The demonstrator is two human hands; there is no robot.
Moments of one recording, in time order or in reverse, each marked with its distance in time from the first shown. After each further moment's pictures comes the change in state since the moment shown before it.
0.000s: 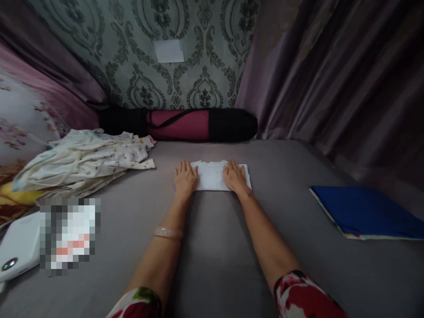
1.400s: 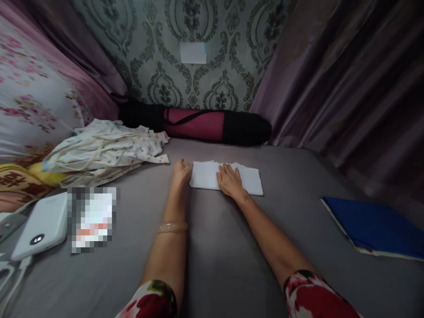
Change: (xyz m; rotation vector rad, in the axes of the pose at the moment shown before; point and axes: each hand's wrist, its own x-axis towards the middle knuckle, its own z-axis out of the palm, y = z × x) left_hand 0.033 -0.068 -0.007 -0.548 -0.035 -0.349; right_hand -0.011 -0.062 0.009 -0.074 -0.076 -0.237
